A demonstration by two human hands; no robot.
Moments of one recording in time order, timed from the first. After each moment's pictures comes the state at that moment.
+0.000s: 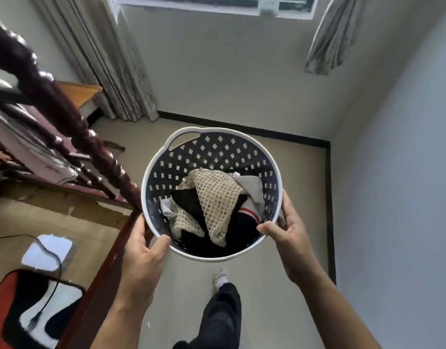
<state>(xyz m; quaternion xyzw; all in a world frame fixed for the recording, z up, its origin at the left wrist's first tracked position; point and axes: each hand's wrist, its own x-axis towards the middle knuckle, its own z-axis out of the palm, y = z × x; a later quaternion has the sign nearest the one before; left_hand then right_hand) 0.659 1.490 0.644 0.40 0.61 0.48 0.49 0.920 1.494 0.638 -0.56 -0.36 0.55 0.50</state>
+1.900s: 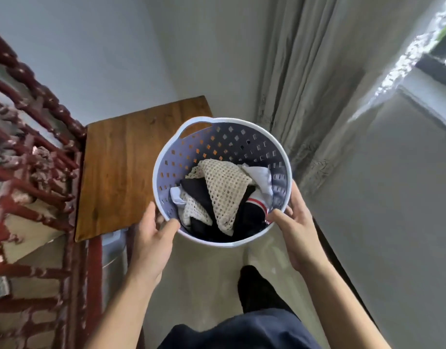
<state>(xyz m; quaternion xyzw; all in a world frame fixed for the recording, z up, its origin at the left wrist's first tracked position) 0.225 2.429 0.623 0.07 0.78 0.59 0.20 0.377 2.637 0.631 -0.31 -0.58 0.72 0.22</state>
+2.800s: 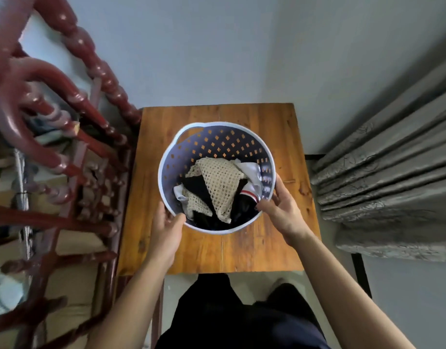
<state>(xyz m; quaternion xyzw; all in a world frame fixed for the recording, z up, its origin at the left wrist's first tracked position) -0.142 2.406 0.529 -0.17 0.76 0.59 0.21 -0.067 2.658 0.546 -0.29 -0.69 0.66 -0.05</state>
